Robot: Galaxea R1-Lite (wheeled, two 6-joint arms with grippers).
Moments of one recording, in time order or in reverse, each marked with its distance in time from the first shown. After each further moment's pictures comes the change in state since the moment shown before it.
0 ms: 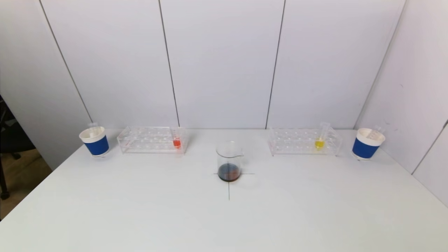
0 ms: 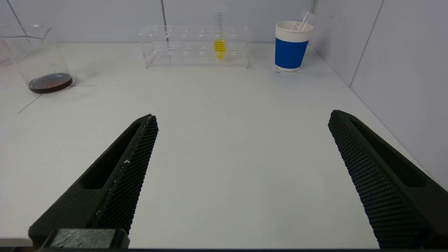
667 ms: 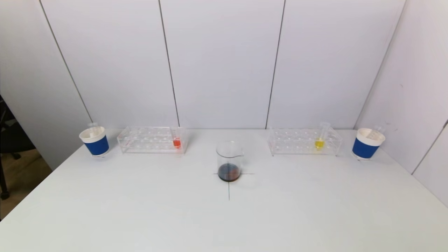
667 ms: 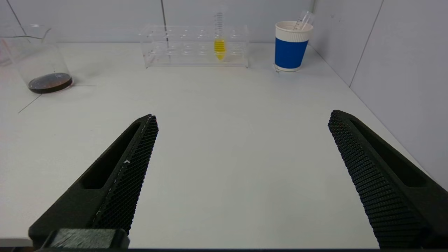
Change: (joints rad) left arm -0.001 0.000 0.009 -0.004 0.001 -0.021; right arm 0.000 0.000 0.000 0.000 0.000 0.000
